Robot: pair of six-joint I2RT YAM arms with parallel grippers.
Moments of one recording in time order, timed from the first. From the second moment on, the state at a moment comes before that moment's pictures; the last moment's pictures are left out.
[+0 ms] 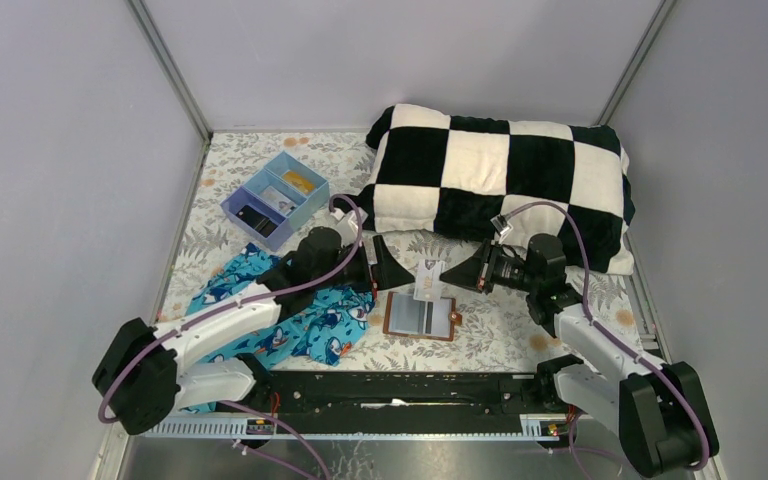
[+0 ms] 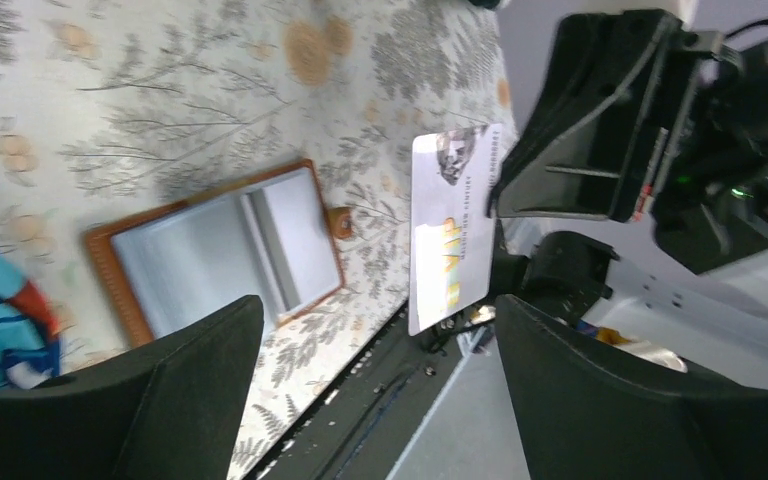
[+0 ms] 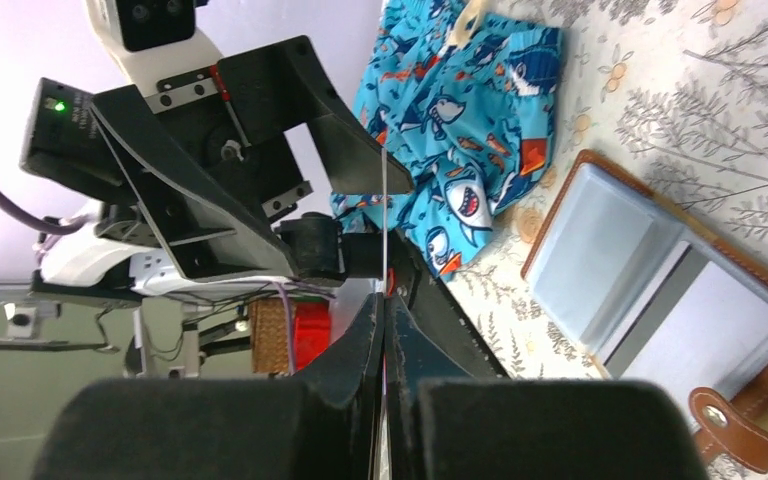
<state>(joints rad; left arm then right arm) -0.75 1.13 0.64 0.04 0.32 -0.89 0.28 0.99 0.36 0.31 -0.86 1.01</state>
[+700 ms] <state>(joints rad) -0.75 1.34 0.55 0.64 0.56 -1.21 0.28 1.02 0.31 0.53 -0.94 1.17</state>
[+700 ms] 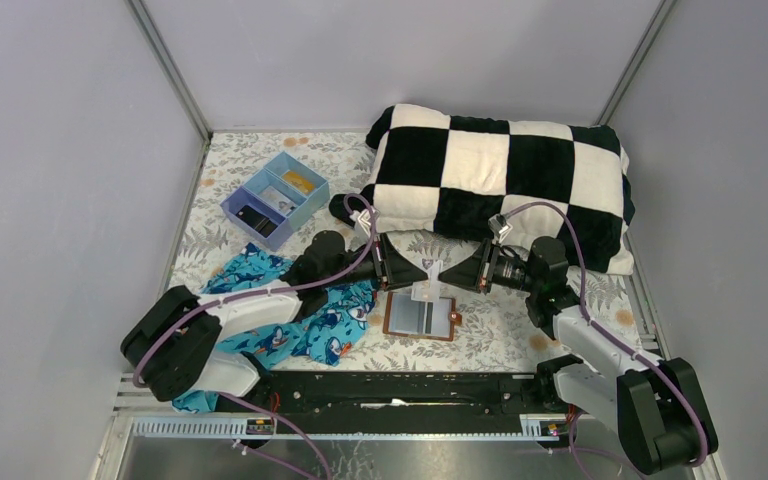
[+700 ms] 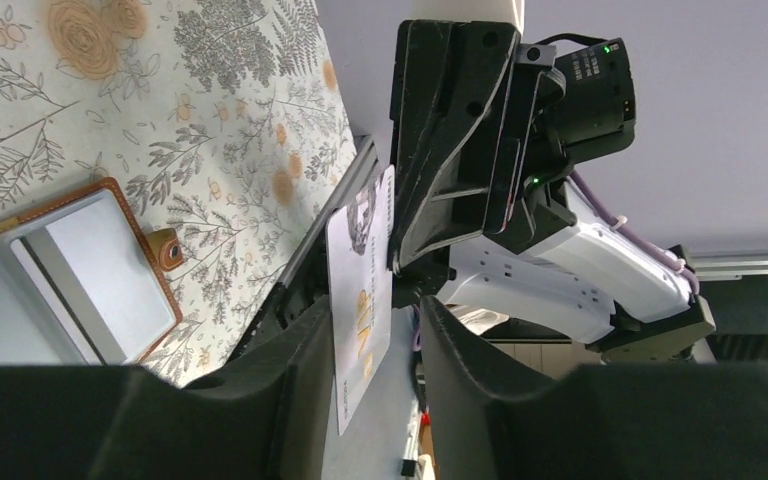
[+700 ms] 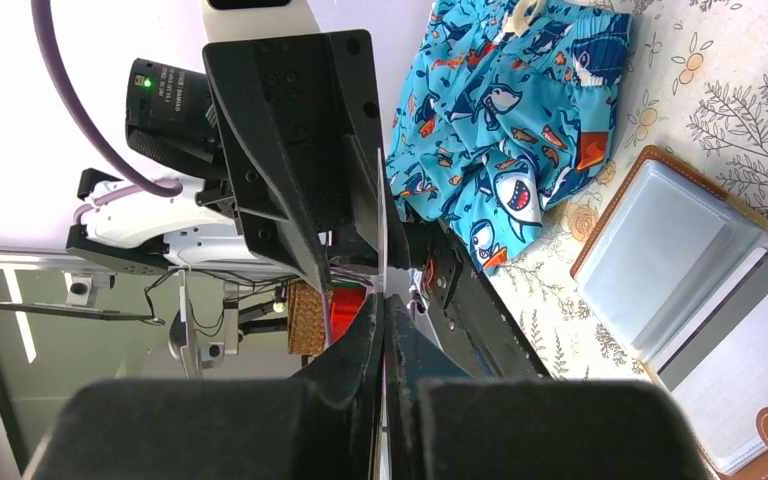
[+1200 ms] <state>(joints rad) -0.73 1.39 0.58 0.61 0.60 -1.21 0.28 1.05 0.35 0.34 -0.90 1.08</state>
